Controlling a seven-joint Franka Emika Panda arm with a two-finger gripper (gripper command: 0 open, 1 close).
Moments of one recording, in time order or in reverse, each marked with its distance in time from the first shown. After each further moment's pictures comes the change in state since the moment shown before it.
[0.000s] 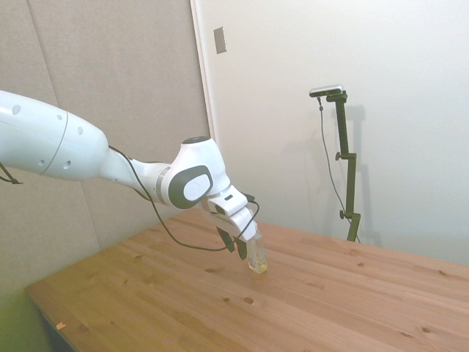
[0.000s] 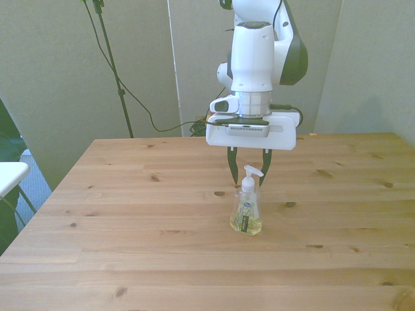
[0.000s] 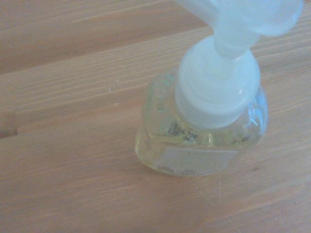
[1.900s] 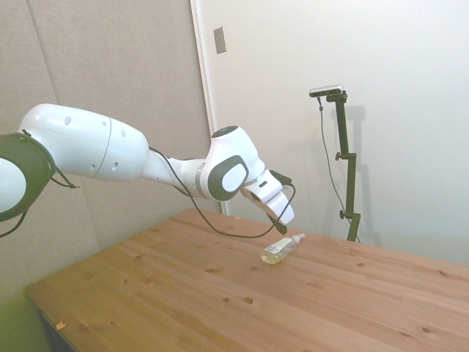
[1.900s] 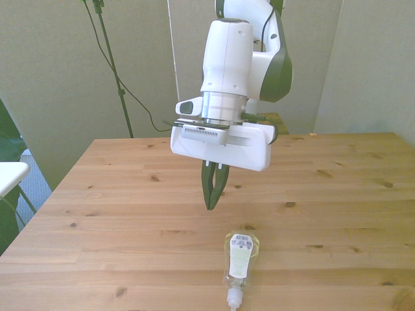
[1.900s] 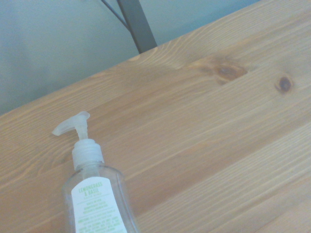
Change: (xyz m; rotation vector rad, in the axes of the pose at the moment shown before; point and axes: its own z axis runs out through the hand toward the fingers) arm 0.102 -0.037 -0.006 0.116 0.190 0.226
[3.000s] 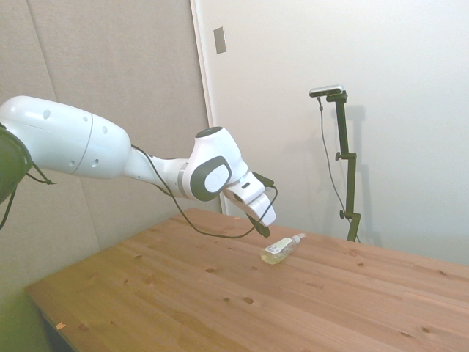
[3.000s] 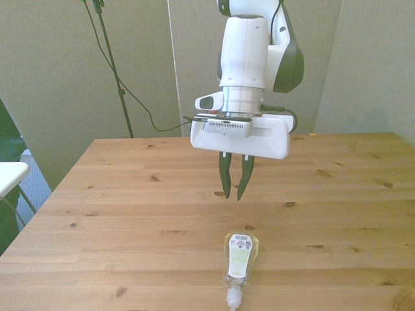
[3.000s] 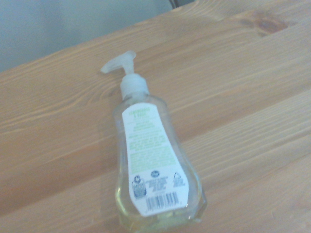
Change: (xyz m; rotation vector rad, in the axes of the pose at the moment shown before) arm -0.058 0.023 -0.028 -0.014 -0.085 -0.092
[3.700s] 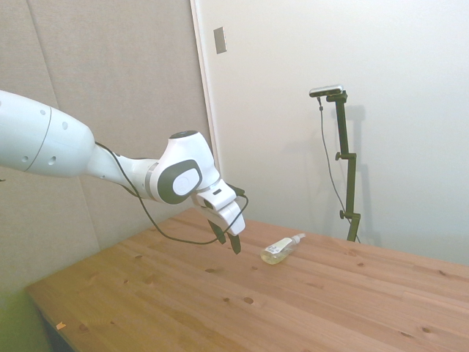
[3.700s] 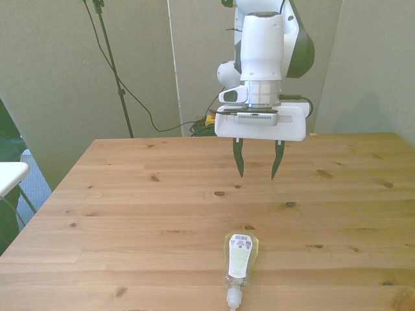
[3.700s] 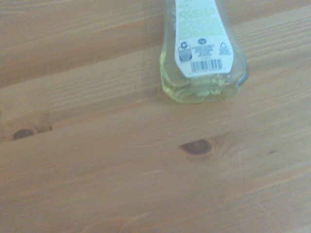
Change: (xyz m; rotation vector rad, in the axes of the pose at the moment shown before) arm -0.062 0.035 -0.015 -0.095 -0.141 -0.110
